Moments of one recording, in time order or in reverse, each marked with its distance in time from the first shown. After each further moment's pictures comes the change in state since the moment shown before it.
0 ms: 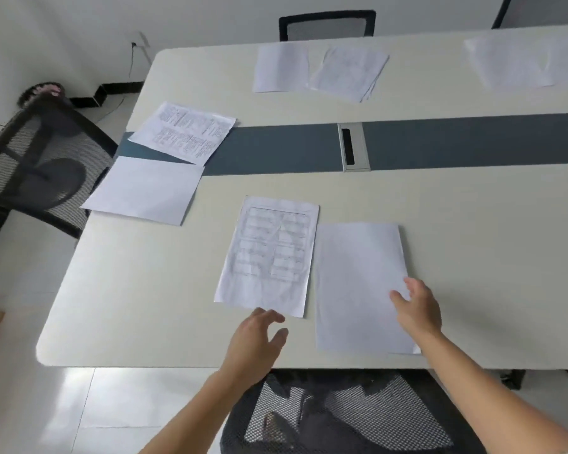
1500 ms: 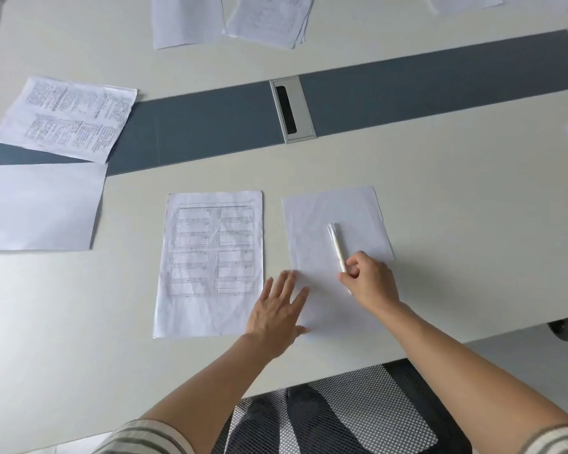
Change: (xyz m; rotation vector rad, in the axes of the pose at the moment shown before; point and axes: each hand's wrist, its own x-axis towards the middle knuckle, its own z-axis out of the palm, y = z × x) left_hand 0.142 0.028 0.106 0.816 -0.301 0.540; right_hand 0.065 -0.001 0.024 -0.229 -0.038 -0.106
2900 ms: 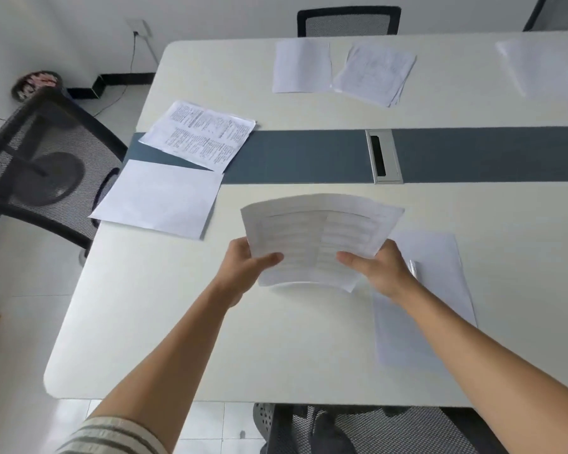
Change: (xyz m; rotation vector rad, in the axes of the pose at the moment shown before) left_hand -0.125 -0.171 -0.103 -1.605 0.606 -0.347; right_hand -0.049 -0.194 -0.024 0.678 -0.307 -0.366
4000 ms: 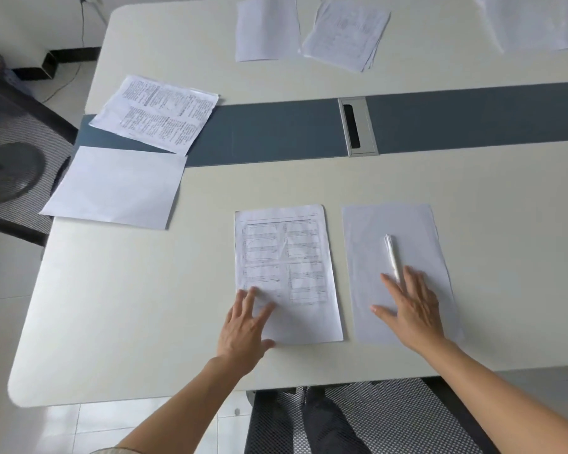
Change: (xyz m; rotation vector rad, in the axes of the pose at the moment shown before) left_hand -0.052 -0.135 0.047 1.380 -0.304 0.021; right_hand -0.066 0.186 -0.073 -1.123 0.112 0.222
